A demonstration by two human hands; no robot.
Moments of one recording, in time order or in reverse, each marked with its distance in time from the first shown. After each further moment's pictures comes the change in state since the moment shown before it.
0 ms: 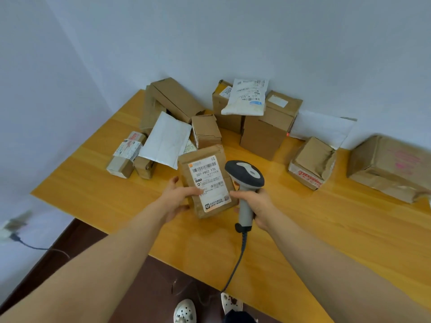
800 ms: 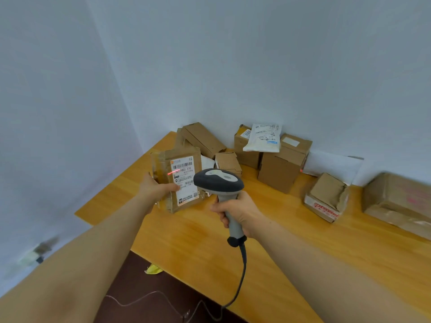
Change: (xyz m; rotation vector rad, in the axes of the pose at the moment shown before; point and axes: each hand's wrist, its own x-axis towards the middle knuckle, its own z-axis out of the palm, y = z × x) left_hand -0.048 0.076 -0.102 0.267 0.420 0.282; right_hand -0.088 -0.049 0.086 -0.274 -0.337 -0.268
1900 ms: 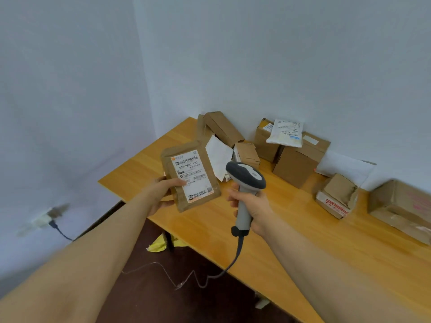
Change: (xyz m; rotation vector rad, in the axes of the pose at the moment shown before) left_hand -0.029 -0.073 -0.071 -0.322 -0.279 -0.132; right_hand -0.016 0.027 0.062 0.239 0.229 0.045
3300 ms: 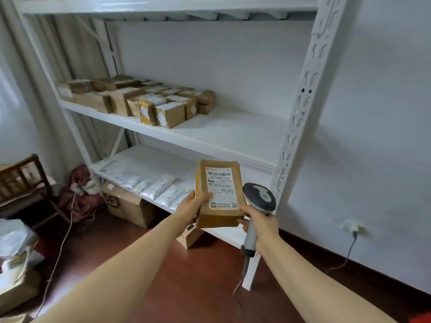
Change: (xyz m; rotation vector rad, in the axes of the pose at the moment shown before) left_hand -0.679 -0.352 -0.226 -0.574 1.294 0.196; right_hand -0.540 0.267 0.288 -0.418 -1.233 0.165
